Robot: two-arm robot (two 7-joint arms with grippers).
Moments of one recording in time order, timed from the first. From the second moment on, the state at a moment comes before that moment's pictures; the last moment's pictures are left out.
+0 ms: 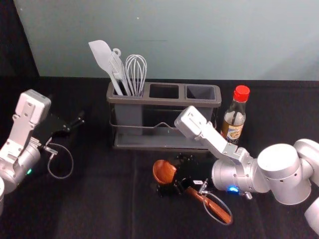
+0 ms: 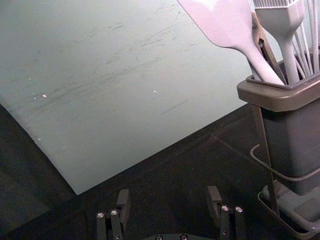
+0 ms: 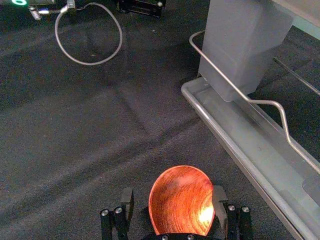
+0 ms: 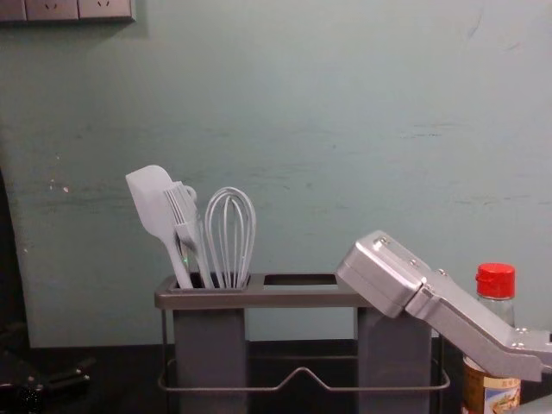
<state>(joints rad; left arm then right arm) -0.20 0.60 0.45 -1.41 -0.25 -0.12 0.03 0.41 0.47 -0.70 -1.52 0.24 0.50 0.55</state>
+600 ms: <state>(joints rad) -0.20 0.60 0.45 -1.41 -0.25 -0.12 0.03 0.39 0.47 -0.67 -1.53 0.23 0.50 0.55</state>
